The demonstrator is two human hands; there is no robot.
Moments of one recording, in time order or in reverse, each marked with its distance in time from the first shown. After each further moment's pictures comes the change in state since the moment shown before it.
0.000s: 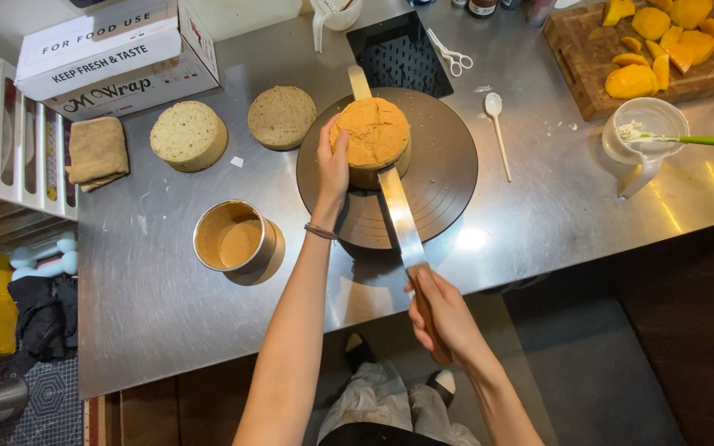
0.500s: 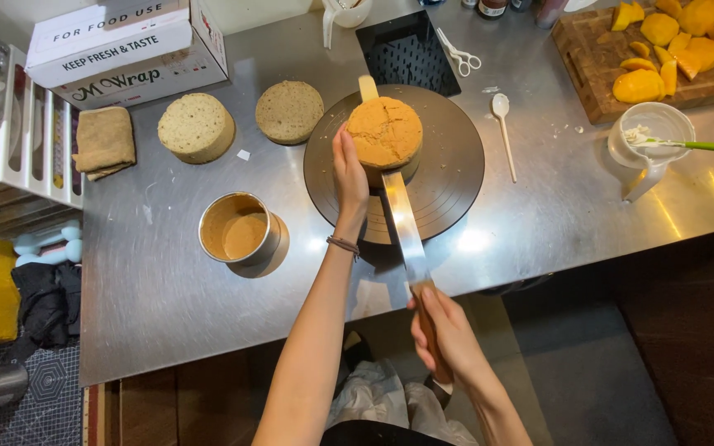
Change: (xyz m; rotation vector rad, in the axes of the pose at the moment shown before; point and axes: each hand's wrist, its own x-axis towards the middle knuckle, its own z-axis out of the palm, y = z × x) left_hand -0.037 0.030 0.034 -0.010 0.280 -0.019; right_hand -0.020 0.020 0.004 -0.003 0.034 0.036
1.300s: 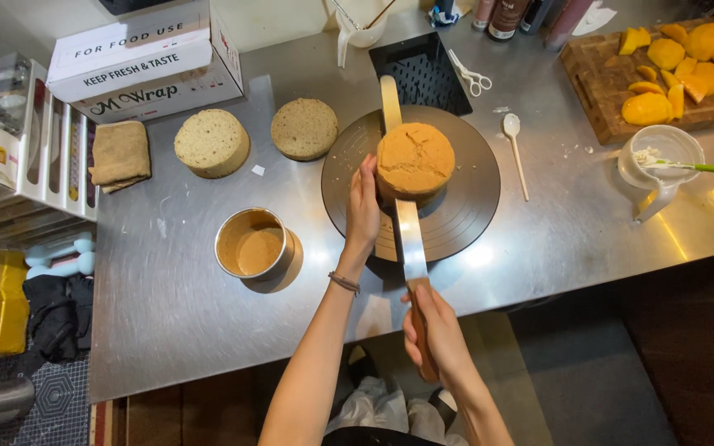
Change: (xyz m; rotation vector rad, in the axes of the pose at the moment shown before) left_hand -0.024 0.043 -0.025 0.112 -0.217 -0.045; right_hand 0.035 -0.015 0.043 0.063 -0.004 -0.124
